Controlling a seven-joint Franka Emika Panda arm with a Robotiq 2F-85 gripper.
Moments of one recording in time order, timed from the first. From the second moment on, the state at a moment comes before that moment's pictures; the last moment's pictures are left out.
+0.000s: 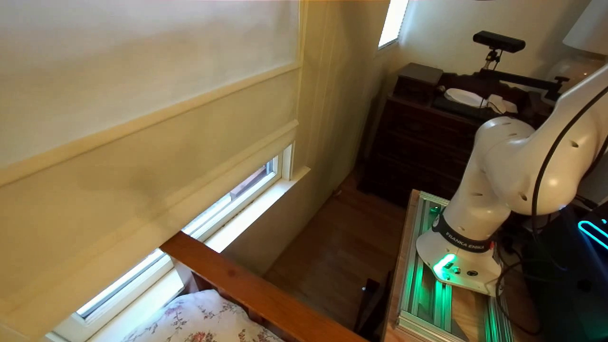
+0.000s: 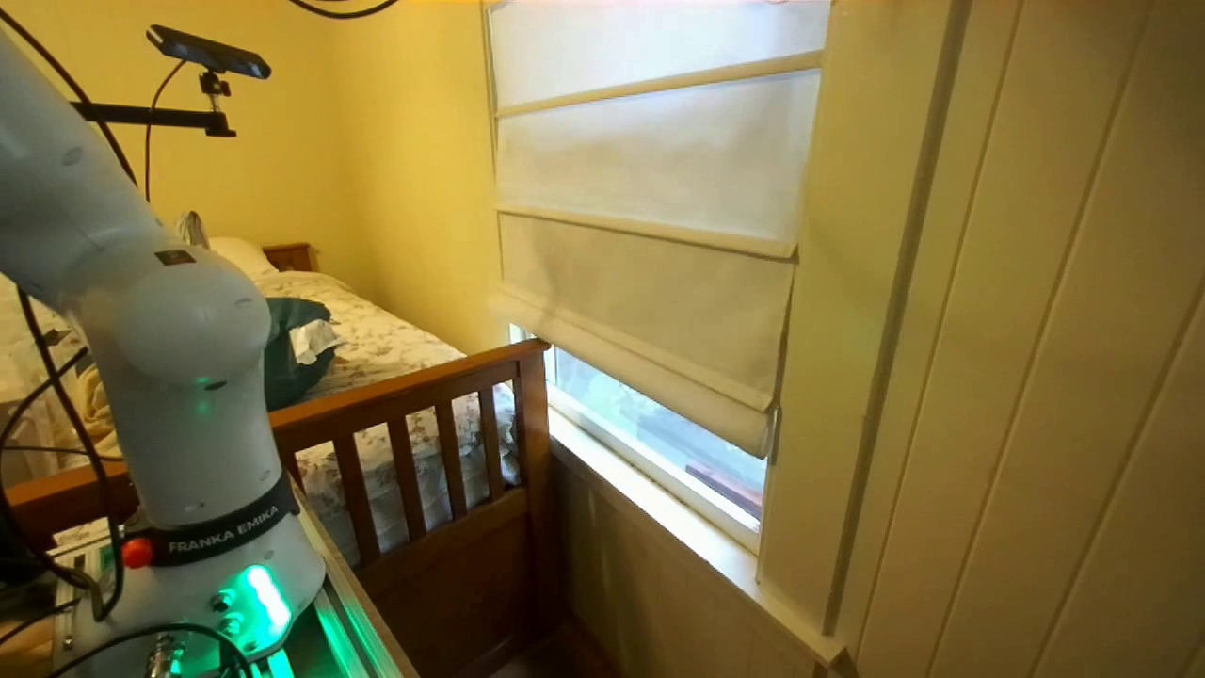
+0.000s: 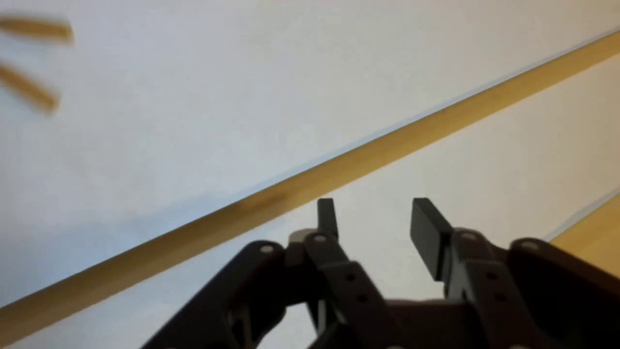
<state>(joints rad) 0.17 -0.45 -0.25 -1.80 0.61 2.54 -0.32</state>
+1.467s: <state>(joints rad) 0.01 -0.42 -0.25 -1.99 0.29 2.49 -0.49</state>
